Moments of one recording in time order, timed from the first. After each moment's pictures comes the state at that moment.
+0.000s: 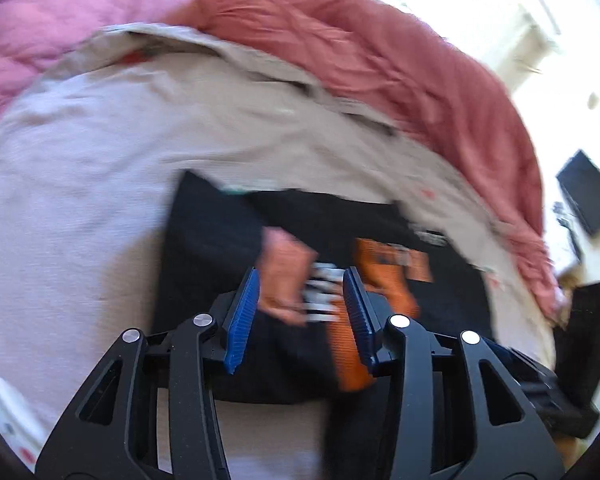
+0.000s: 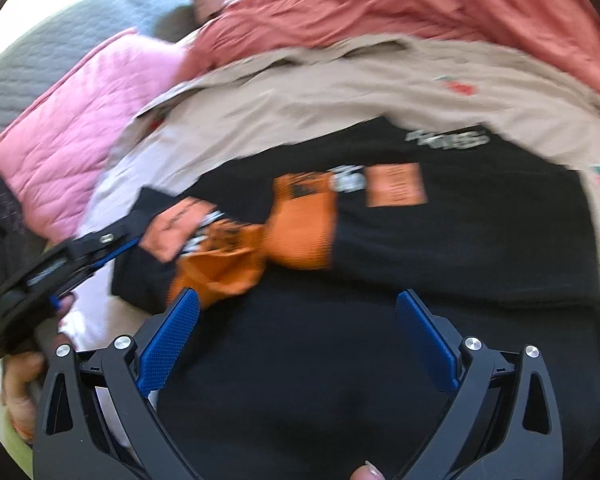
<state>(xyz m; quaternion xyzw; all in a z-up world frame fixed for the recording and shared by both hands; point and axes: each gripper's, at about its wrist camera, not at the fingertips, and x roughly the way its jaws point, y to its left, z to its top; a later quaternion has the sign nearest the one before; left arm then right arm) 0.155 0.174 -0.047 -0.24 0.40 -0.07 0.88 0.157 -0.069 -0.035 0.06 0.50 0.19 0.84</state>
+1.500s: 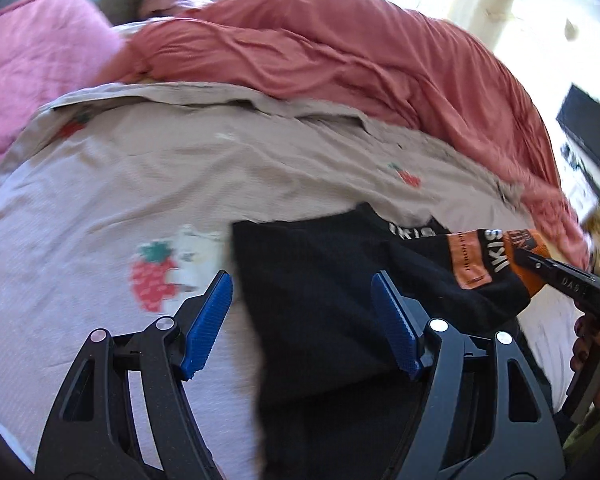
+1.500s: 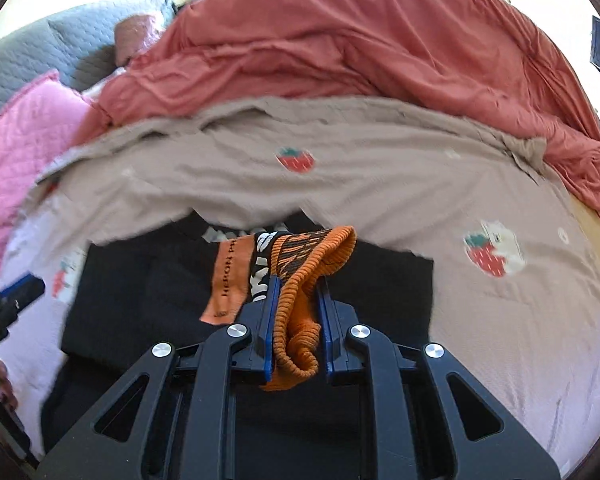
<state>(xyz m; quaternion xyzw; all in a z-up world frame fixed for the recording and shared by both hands) 0.199 0.073 -0.026 -0.10 0.39 -0.11 0.91 0.222 -0.234 -0.005 -0.01 0.44 0.03 0.90</state>
